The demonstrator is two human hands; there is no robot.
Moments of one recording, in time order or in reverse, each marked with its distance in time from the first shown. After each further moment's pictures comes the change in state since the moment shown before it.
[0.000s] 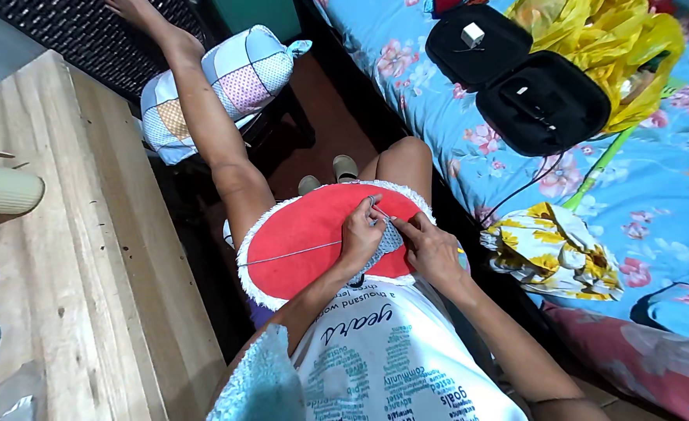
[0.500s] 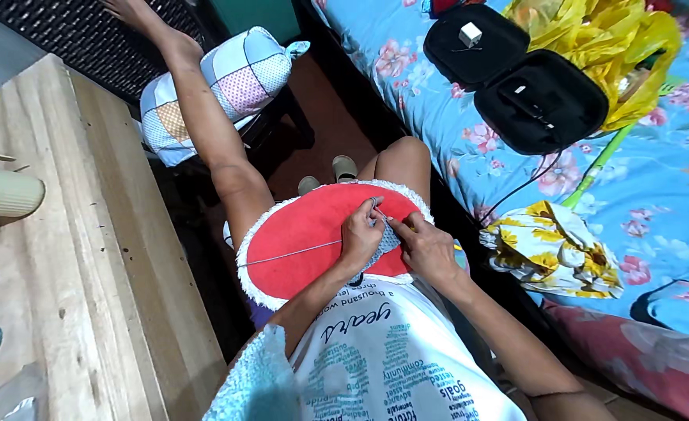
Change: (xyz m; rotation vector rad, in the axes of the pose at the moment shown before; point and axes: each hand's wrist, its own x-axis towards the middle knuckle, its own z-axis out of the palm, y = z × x) left_hand 0.000 -0.004 0.004 0.078 0.031 0.060; right_hand 0.002 0.002 0.008 -0.070 0.020 -0.066
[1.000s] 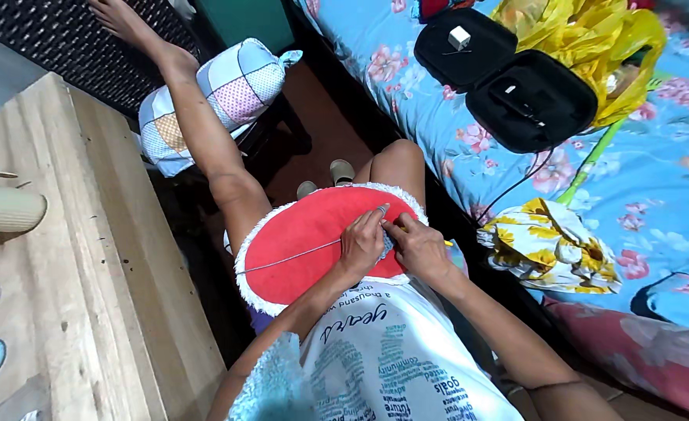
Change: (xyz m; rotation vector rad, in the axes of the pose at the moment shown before) left_hand -0.006 -0.018 0.015 0.331 0.172 0.534; right_hand 0.005 0.001 0.003 0.028 -0.016 -0.041
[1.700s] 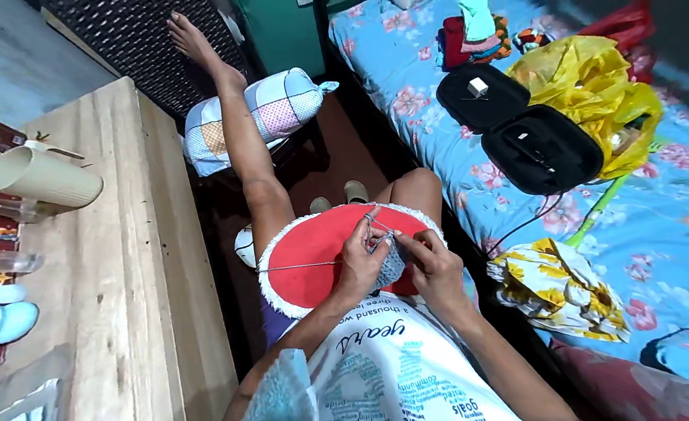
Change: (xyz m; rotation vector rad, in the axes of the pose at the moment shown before) left_hand 0.005 0.034 -0.082 -0.759 0.110 -0.385; right_hand 0.010 -0.048 -0.034 0.247 0.345 -0.076
